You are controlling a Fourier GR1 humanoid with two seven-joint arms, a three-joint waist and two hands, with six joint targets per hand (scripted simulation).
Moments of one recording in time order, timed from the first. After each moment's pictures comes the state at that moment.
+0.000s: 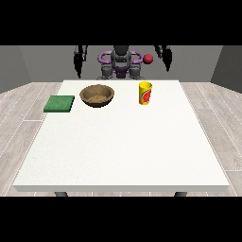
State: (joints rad) left arm -0.01 0.10 0.02 -1.61 0.00 -0.02 -0.01; right arm 0.04 -0.12 0.01 -1.59 -0.01 0.00 0.02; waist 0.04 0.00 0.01
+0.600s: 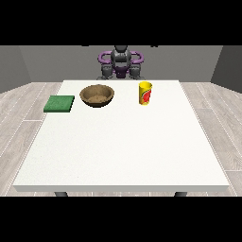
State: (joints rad) left arm 0.05 0.04 -0.01 -1.79 0.11 0.01 0.31; right arm 0.09 -0.12 -0.02 -1.79 -0.12 -0.03 0.32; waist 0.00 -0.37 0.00
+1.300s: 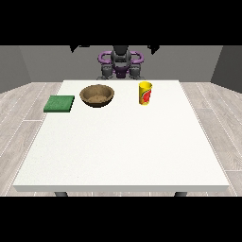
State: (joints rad) left arm -0.12 0.00 -0.09 -1.83 0.00 0.16 0.22; right arm -0.03 -0.08 -0.03 -1.92 -0.12 -0.07 0.28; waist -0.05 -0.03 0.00
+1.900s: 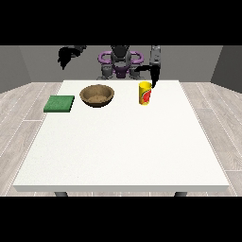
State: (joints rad) left arm -0.17 0.04 0.01 -1.47 -0.01 0.11 -0.23; right arm -0.12 -0.15 -0.15 -1.79 -0.22 0.06 0.07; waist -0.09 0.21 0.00
